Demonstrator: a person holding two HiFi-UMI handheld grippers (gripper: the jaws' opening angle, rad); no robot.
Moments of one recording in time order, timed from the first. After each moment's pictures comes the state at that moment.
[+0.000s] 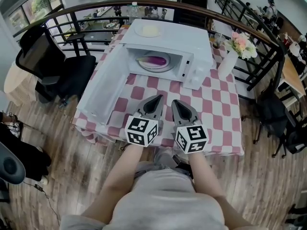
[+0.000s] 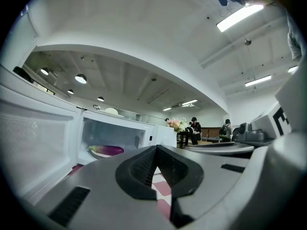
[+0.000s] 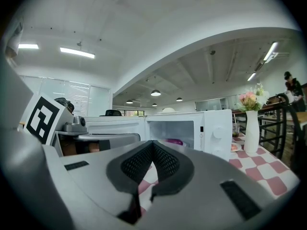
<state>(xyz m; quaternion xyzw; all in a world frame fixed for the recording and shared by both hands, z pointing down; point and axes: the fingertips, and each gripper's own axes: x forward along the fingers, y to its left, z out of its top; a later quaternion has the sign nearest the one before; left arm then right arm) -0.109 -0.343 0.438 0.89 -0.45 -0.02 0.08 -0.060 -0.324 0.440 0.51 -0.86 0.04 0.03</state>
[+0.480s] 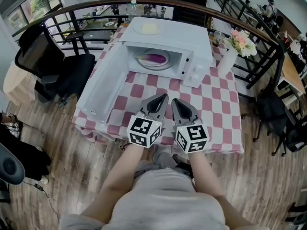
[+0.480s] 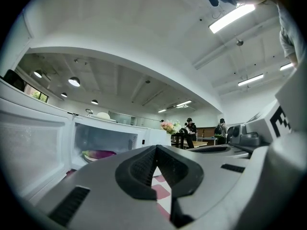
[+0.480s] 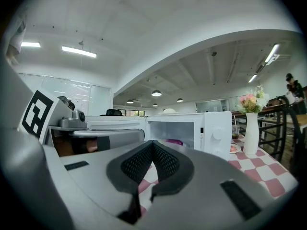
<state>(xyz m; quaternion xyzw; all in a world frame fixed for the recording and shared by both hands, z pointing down) -0.092 -0.332 0.421 0.90 -0.42 -0.03 0.06 -0.061 -0.320 0.434 0.51 -0.86 0.03 0.04</state>
